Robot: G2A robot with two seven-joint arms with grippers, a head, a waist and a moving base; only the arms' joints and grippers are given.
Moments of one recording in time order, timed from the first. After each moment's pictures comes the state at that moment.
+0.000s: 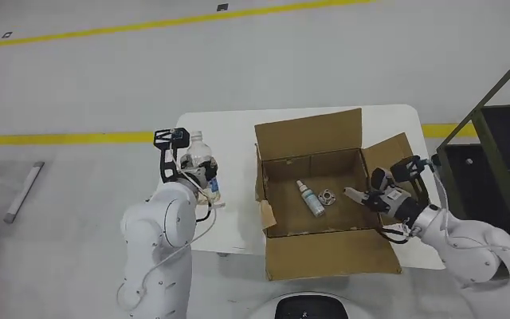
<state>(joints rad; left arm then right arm) 1.05 -1.45 -1.45 -2.03 1.47 0.14 -1.28 -1.50 -1.06 1.52 -1.93 -0.62 -0.27 0.50</state>
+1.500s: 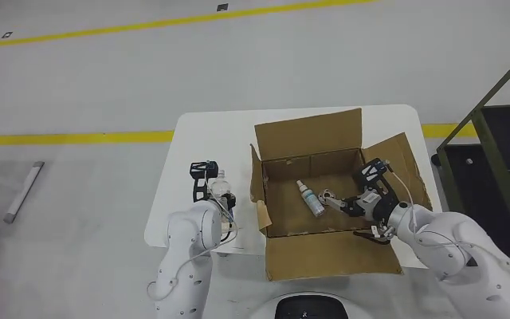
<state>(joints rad) 1.13 -1.46 -1.35 -1.83 1.50 0.17 -1.29 -1.39 -1.07 1.38 -1.97 -0.83 -0.15 0.68</state>
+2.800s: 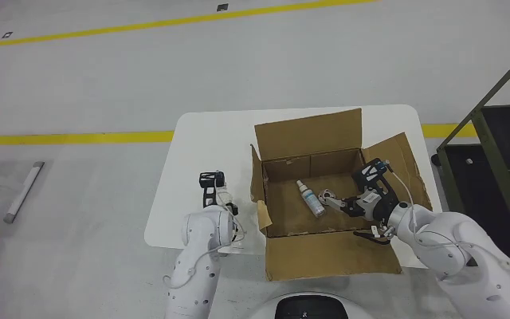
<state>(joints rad) 1.11 -1.46 -1.30 -1.64 1.59 0.24 -1.25 -1.39 -1.07 1.38 -1.97 -0.83 -0.15 0.68</state>
